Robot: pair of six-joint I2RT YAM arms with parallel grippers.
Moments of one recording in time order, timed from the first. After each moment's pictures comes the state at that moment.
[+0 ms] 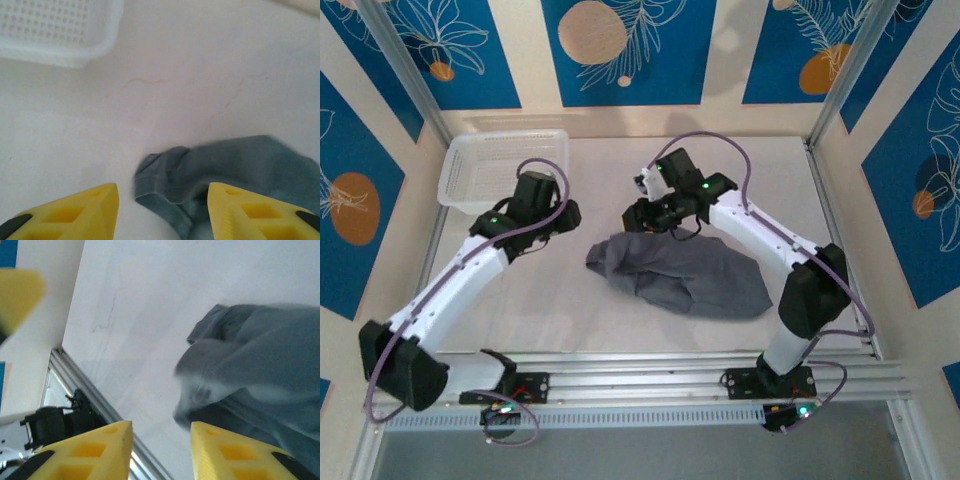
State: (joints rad) left arm -0.46 1.24 1.18 -0.70 -0.11 -0.60; right arm 0.56 1.67 1.50 -0.77 -0.55 0.44
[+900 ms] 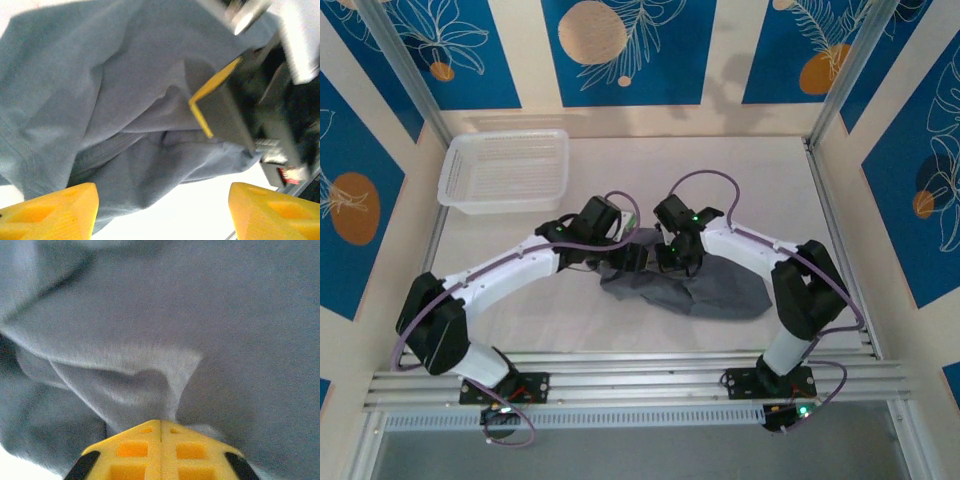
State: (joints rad) left arm -0.75 1.49 1.12 -0.57 0.22 -0.45; right arm 0.64 1.67 1.18 -0.78 -0.06 0.38
